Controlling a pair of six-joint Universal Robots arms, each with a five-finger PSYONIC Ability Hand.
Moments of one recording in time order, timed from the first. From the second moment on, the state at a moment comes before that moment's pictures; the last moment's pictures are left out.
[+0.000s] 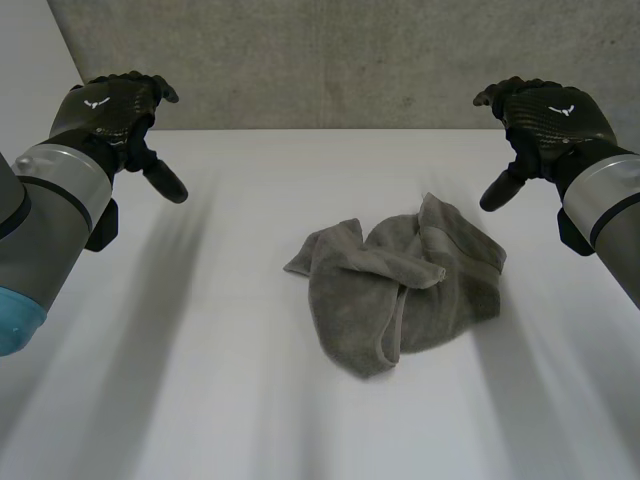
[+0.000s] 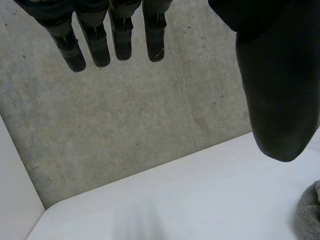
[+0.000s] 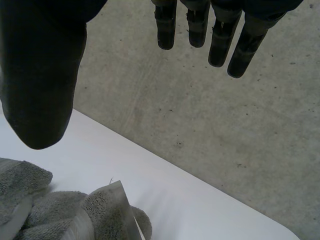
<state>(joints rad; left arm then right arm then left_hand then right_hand) 4.32 -1.76 -1.38 3.10 -1.67 3.15 1.88 -1.40 1.45 -0.01 1.47 3.02 0.25 0.25 0.23 0.23 0.06 0.24 0.25 0.22 0.25 0.06</state>
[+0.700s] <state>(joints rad) 4.19 -2.04 -1.29 3.24 -1.38 3.21 1.70 -1.40 1.60 0.00 1.34 3.02 0.25 0.25 0.23 0.23 0.06 0.24 0.25 0.22 0.25 0.06</state>
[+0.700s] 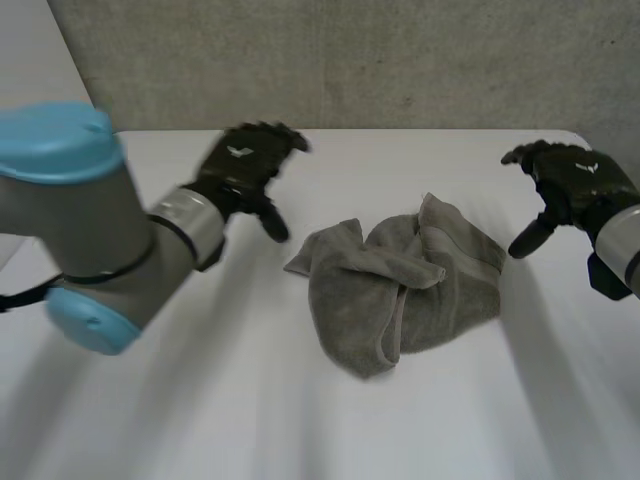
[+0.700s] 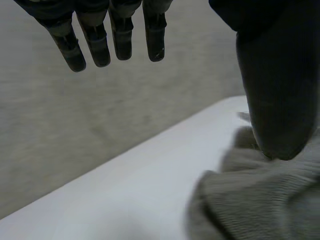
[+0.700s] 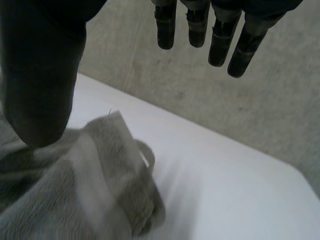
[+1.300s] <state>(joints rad) 4.01 -2.47 -1.03 3.35 -1.37 3.49 1.61 -1.35 1.74 -0.03 1.22 2.95 1.28 1.30 0.23 0.23 1.15 0.24 0.25 0.22 0.25 0.06</state>
